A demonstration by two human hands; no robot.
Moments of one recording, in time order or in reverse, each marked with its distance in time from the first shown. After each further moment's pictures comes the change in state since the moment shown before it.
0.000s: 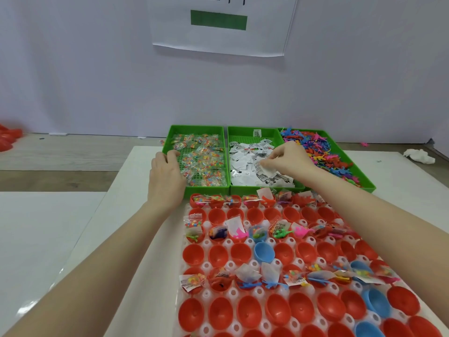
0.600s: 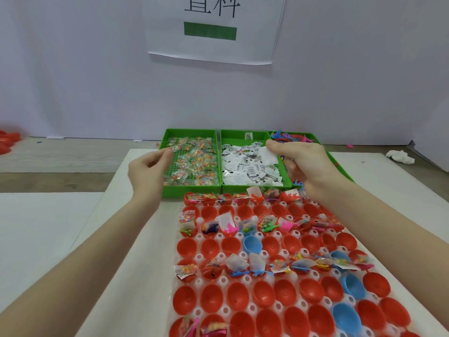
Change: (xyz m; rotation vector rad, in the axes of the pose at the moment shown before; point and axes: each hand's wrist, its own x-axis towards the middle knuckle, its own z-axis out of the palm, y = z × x) left_hand -0.018 0.025 -0.046 -0.885 0.140 -0.323; right_hand -0.079 -0.038 -0.041 0.780 0.110 0.158
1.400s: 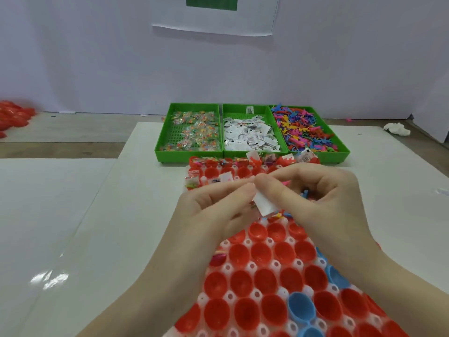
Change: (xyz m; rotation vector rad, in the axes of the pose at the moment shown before) left_hand -0.196 0.097 -0.037 -0.395 -0.622 -0.260; right_hand -0.164 0.003 0.004 -0.173 -0.087 -0.484
